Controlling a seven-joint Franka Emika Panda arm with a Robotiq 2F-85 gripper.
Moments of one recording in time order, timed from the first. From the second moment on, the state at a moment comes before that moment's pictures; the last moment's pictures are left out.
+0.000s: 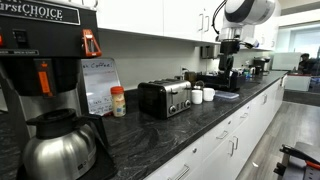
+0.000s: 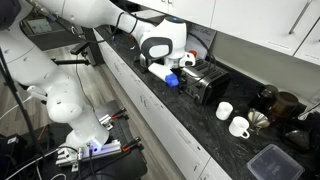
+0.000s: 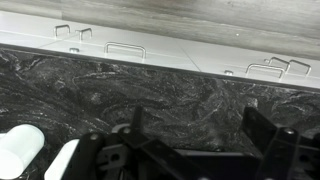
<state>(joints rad) -0.02 -0.23 -0.23 -2.45 0.00 2.28 -0.48</state>
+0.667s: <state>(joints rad) -0.02 0.05 -0.17 -2.23 0.04 2.42 -0.49</state>
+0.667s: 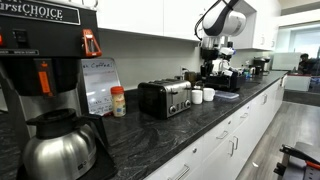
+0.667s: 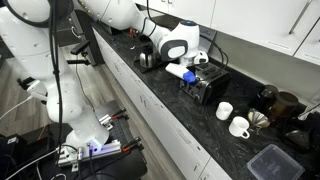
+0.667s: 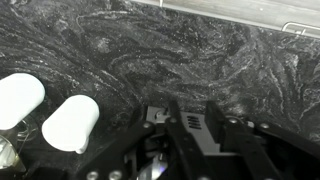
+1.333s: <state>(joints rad) -0.06 0.24 -0.10 -2.05 0.04 2.46 -0.48</state>
